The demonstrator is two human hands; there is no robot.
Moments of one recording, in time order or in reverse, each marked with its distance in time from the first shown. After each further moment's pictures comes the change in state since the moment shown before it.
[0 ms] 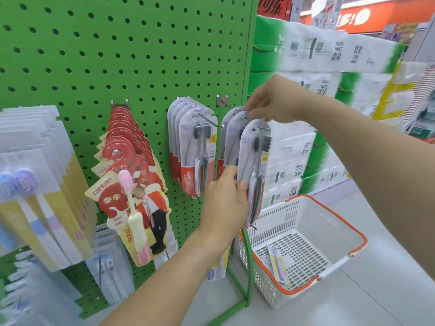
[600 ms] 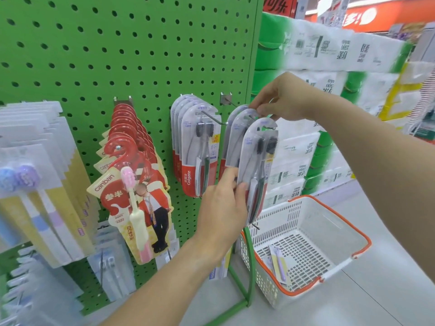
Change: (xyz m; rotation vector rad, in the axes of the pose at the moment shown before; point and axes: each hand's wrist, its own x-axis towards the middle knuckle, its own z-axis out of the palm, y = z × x) left_hand -0.012 -0.009 -0.005 -0.046 0.027 0.073; right_hand -0.002 0.005 0.002 0.129 0.013 0.048
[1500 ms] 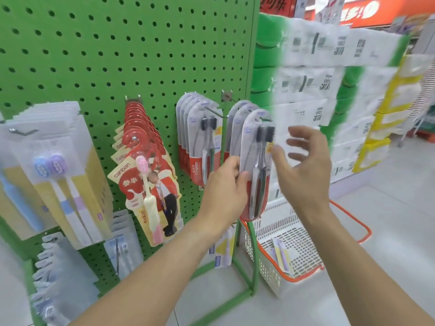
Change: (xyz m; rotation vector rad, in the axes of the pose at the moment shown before) left_hand -0.001 0.019 -0.018 -0.051 -0.089 -0.057; right_hand -0.144 -0.020 0.111 0.469 0.868 0.085
